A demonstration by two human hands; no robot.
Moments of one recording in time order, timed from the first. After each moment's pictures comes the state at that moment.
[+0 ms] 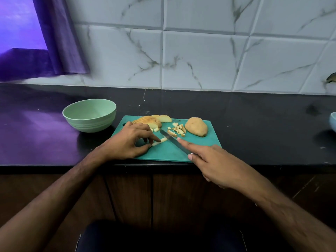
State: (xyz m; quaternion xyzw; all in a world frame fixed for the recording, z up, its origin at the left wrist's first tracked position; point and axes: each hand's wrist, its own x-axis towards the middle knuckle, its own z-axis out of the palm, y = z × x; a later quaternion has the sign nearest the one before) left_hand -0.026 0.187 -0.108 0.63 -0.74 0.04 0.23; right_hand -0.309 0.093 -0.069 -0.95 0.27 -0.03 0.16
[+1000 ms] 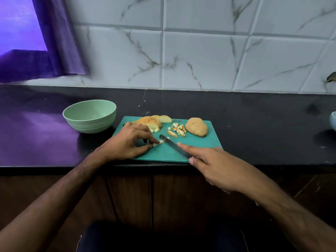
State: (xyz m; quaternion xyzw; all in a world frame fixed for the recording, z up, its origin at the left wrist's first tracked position) left_hand -0.023 0.187 -0.111 0.62 -0.74 0.06 0.26; right_hand -0.316 0.105 -0.057 -0.94 0.27 0.00 0.19
